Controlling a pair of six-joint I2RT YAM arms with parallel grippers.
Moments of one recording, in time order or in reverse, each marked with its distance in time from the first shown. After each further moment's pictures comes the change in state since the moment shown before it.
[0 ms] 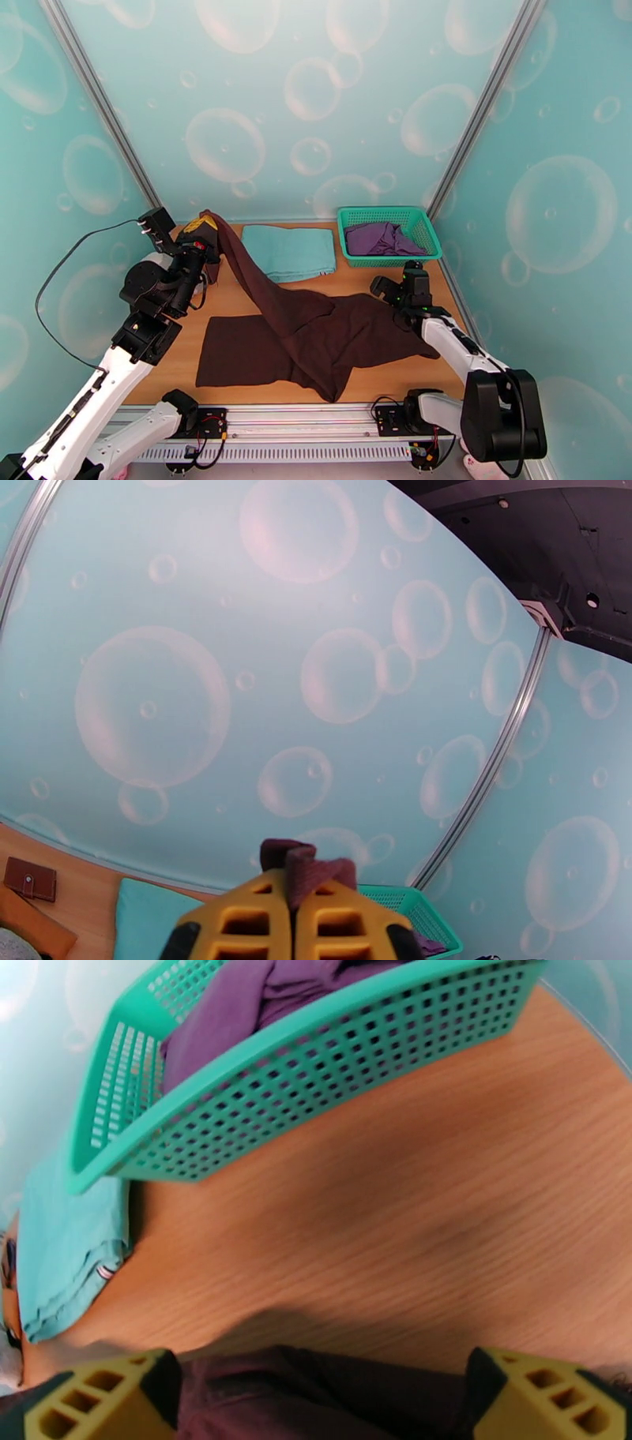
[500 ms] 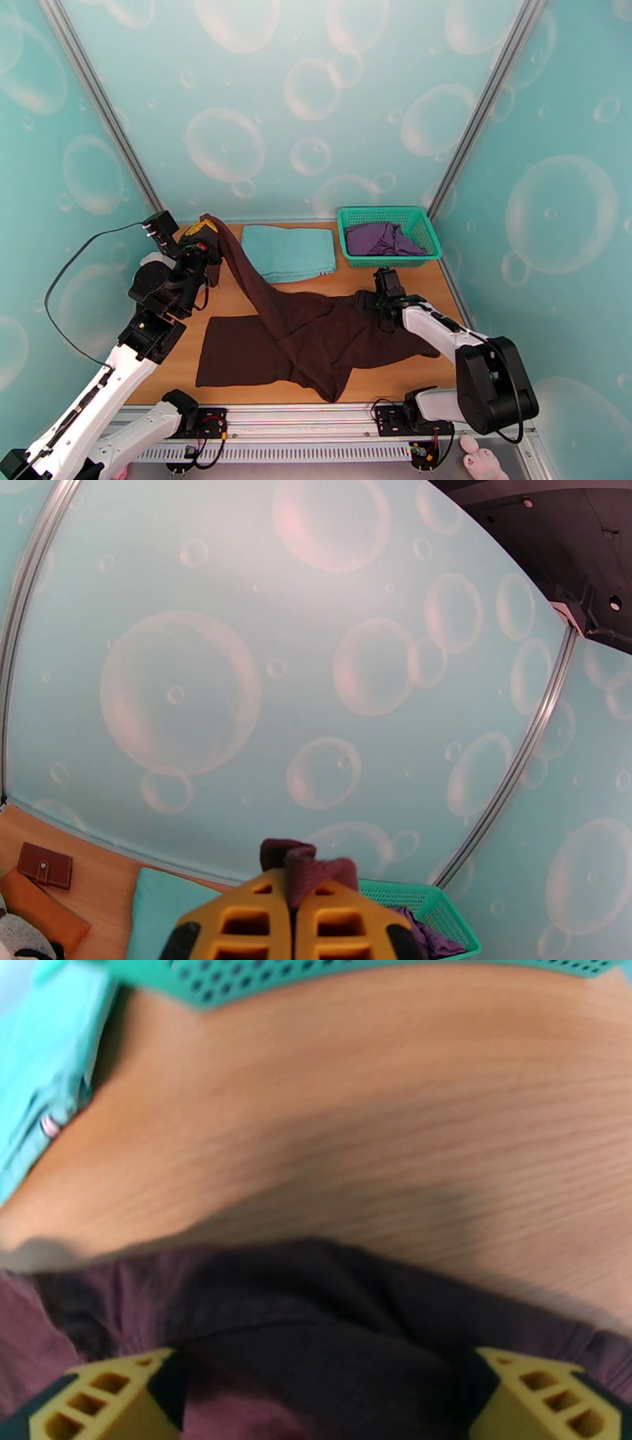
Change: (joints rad) left arm 0.000 0.011 -0.046 0.015 -0.072 -0.008; right arm 0.194 0.140 0.062 -0.199 0.055 -0.052
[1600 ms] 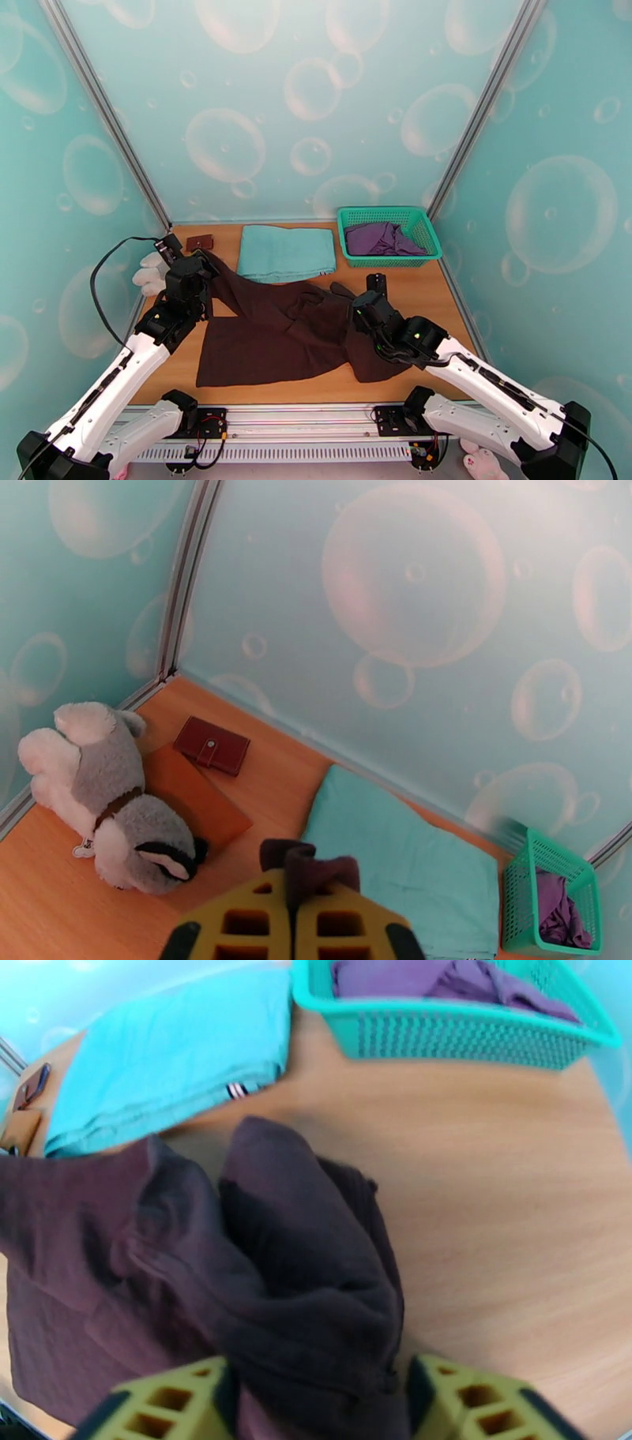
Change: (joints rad) left arm 0.098 0.072 -0.085 -0.380 -0.304 -0.193; right arm 0.533 -0.448 0.148 -0.442 0.414 0.285
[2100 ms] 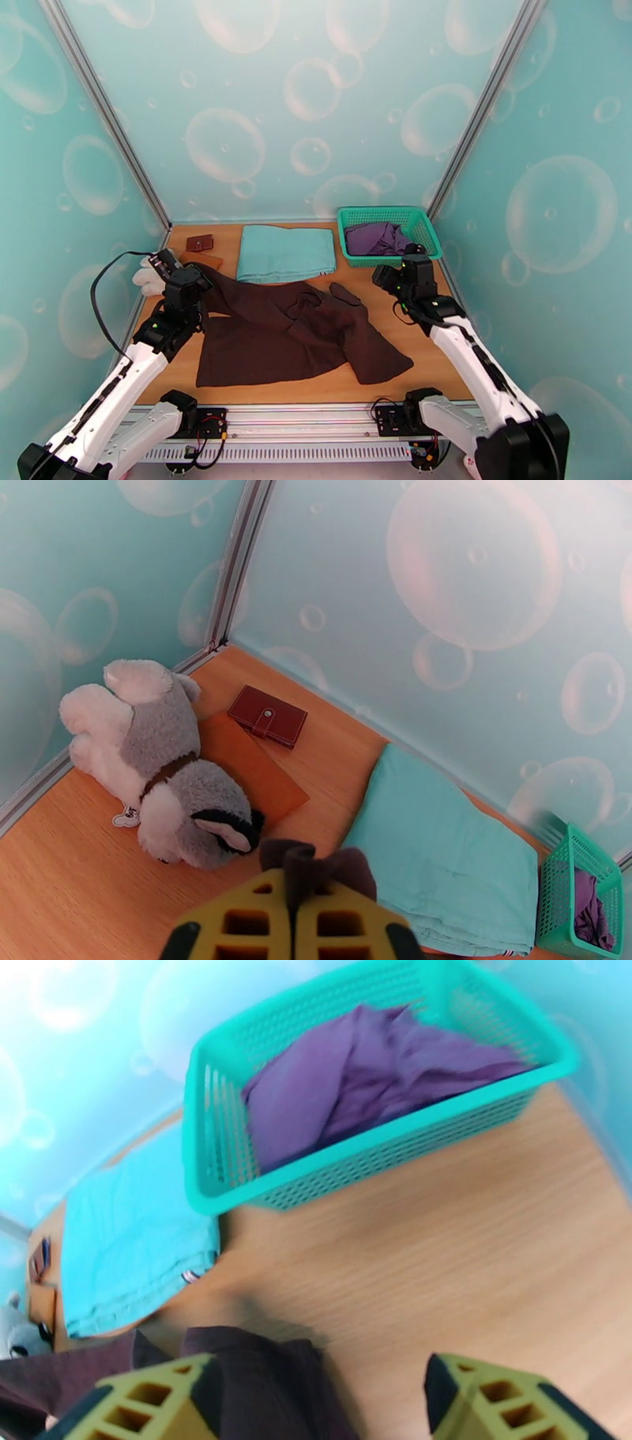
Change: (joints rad) left arm 0.042 -0.063 -0.117 -0.009 -0.004 -0.039; right arm -0.594 0.225 -0.004 0.401 -0.445 -0.203
